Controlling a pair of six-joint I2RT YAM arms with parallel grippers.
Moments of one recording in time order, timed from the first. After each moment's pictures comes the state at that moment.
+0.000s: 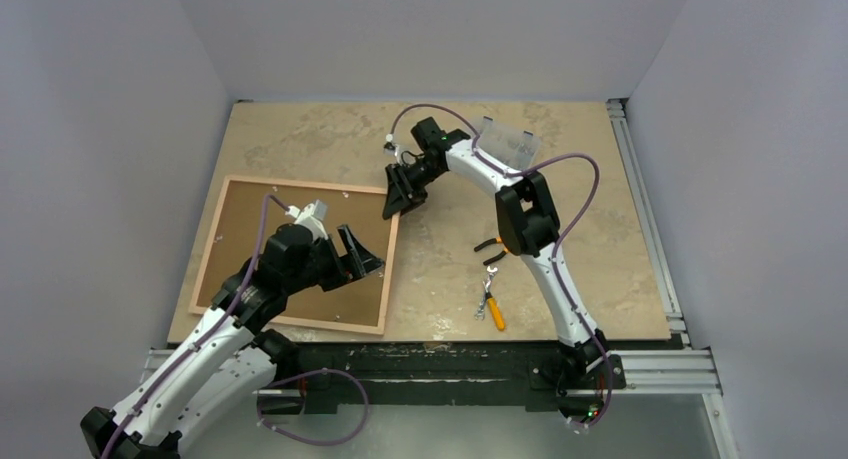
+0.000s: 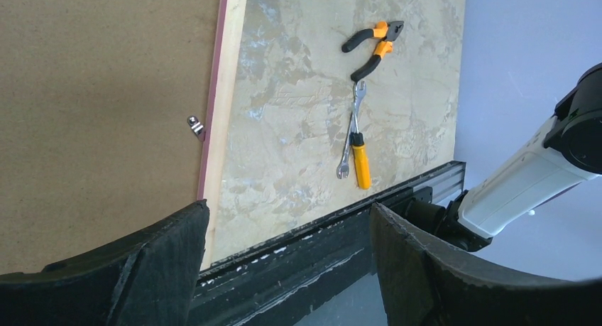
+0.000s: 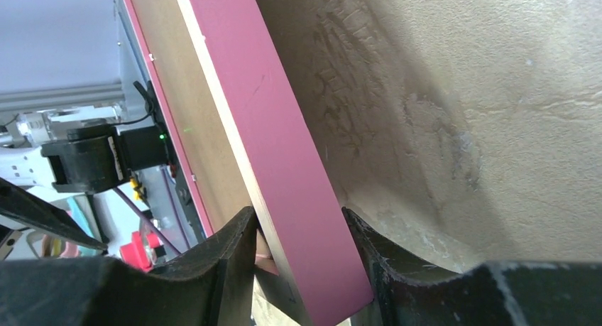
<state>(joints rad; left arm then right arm) -0.57 0.65 0.62 -0.57 0.16 -0.91 0.57 2.53 2.21 -0.87 -0.87 0.12</state>
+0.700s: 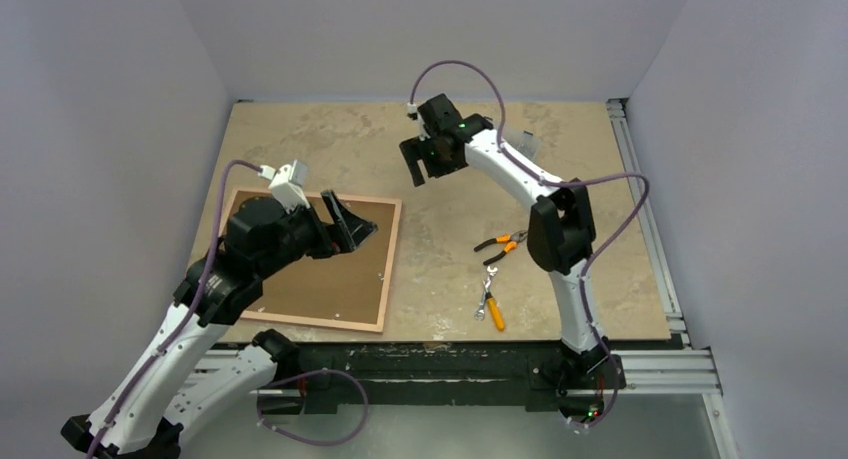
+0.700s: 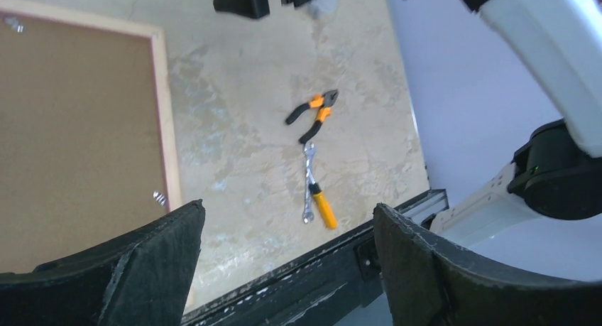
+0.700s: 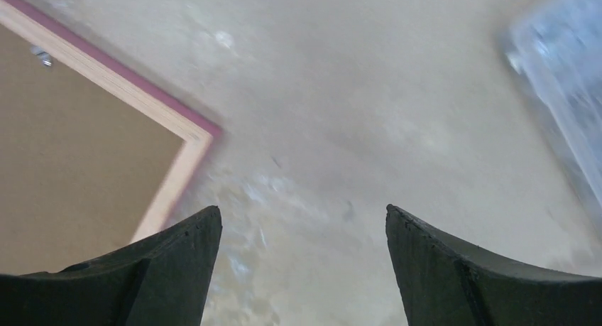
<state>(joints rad) -0.58 0.70 0.94 -0.67 0.06 -0.76 0.60 2.23 2.07 -0.83 -0.03 0.11</state>
